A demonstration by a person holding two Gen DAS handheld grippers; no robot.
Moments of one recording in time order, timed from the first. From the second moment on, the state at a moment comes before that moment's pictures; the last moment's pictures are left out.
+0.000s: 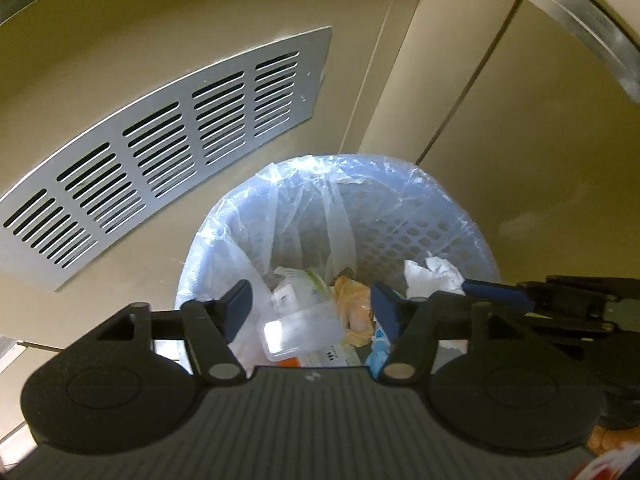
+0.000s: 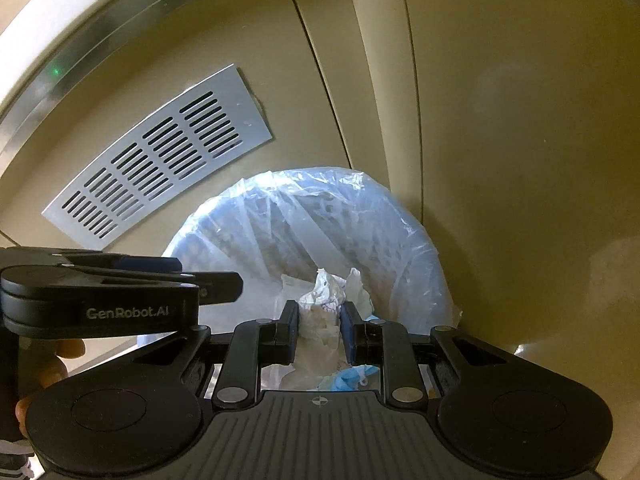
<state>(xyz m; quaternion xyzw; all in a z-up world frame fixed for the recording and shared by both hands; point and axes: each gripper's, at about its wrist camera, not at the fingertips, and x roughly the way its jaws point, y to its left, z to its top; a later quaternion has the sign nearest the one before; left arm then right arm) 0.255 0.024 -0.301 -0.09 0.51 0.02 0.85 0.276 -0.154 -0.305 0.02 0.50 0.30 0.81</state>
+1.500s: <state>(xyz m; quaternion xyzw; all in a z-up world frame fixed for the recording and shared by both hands) 0.195 0.040 -0.199 -0.09 0.51 -0.01 0.85 0.223 -0.166 -0.222 0.02 0.51 0.25 0.82</state>
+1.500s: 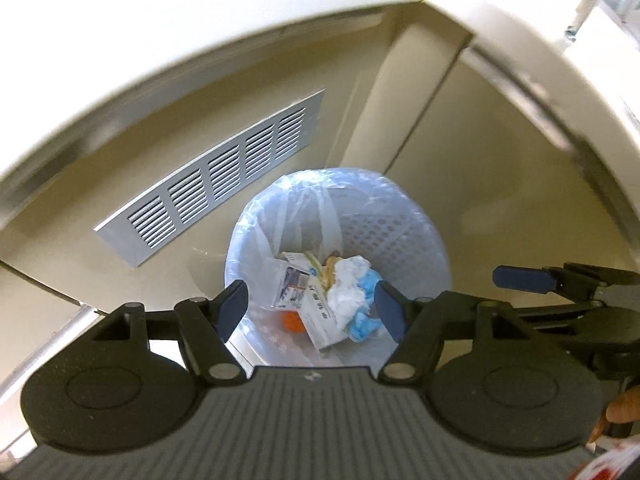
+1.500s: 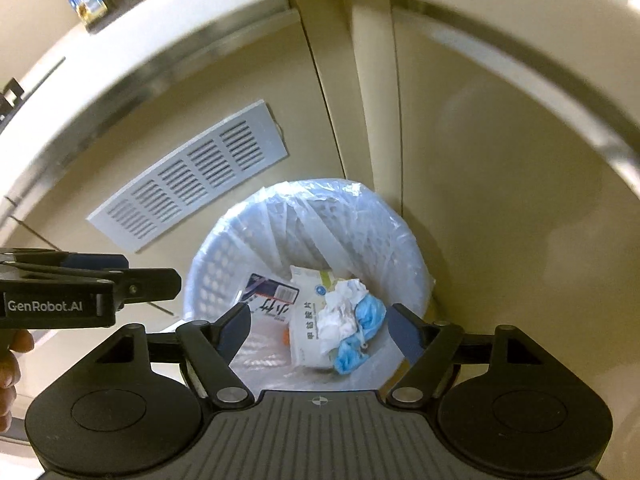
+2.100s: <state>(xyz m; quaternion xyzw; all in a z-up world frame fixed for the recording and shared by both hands) 0.172 0.040 -0.077 -0.06 0.42 -0.08 0.90 0.180 -0.200 -0.097 0.06 0.42 0.21 0.88</state>
